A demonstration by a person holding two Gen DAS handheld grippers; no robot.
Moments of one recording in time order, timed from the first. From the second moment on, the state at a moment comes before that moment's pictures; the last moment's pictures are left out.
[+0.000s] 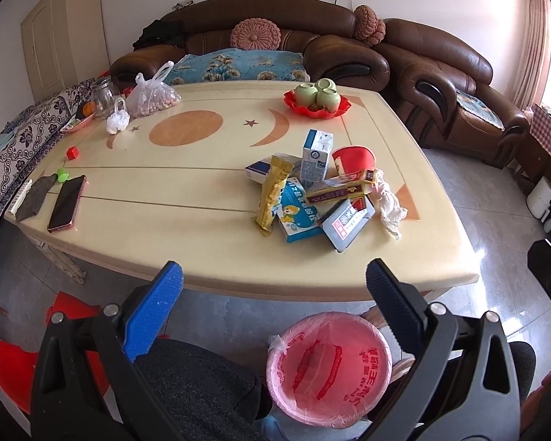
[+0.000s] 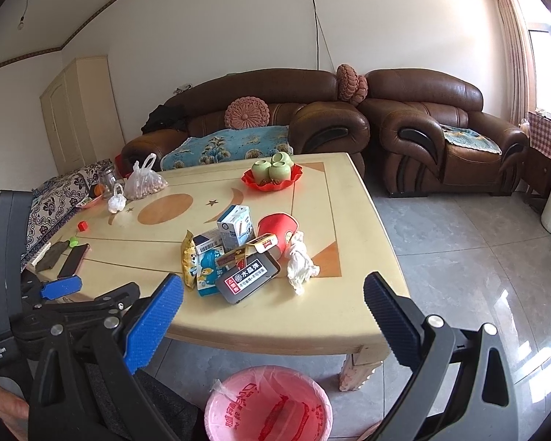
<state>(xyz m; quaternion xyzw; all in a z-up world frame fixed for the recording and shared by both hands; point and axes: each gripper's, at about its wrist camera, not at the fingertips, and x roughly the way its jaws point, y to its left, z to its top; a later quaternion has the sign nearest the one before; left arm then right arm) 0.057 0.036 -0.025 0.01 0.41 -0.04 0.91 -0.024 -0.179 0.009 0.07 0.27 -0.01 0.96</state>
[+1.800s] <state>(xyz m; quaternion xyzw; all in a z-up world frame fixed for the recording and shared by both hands) 0.242 0.040 -0.135 0.00 0.50 -0.02 0.87 0.207 -0.230 -0.150 0.05 0.41 0.02 0.91</state>
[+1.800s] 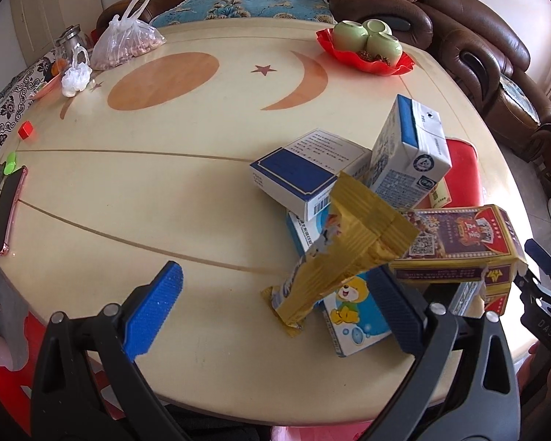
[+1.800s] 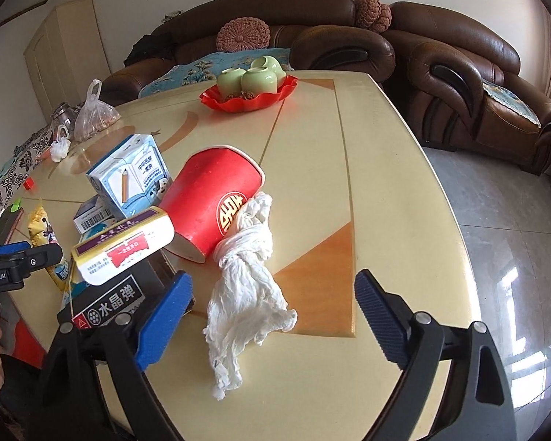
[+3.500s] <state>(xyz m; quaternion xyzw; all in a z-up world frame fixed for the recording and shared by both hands) 0.245 0.061 -0.138 -0.05 0.46 -0.04 0.88 0.209 -0.232 -0.156 0.02 0.39 -0.03 0.92</state>
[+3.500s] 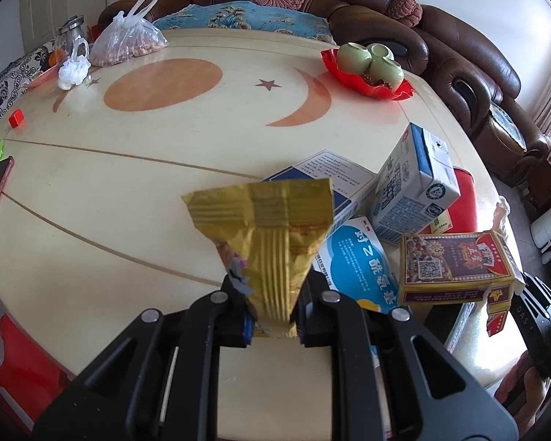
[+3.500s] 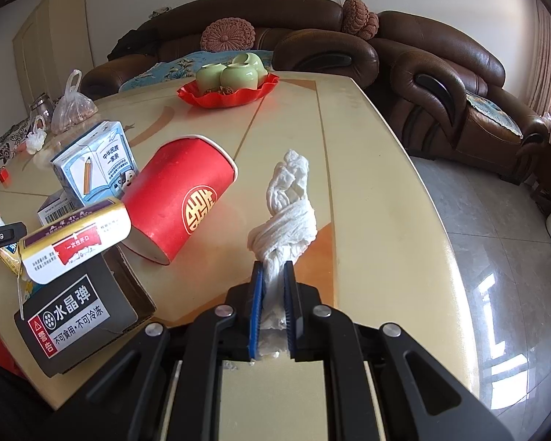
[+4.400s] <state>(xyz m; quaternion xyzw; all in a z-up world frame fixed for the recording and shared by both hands) 0.169 0.038 -0.080 -0.01 0.43 -0.09 0.90 0.121 -0.212 -0.067 0.02 0.35 -0.01 0.94</state>
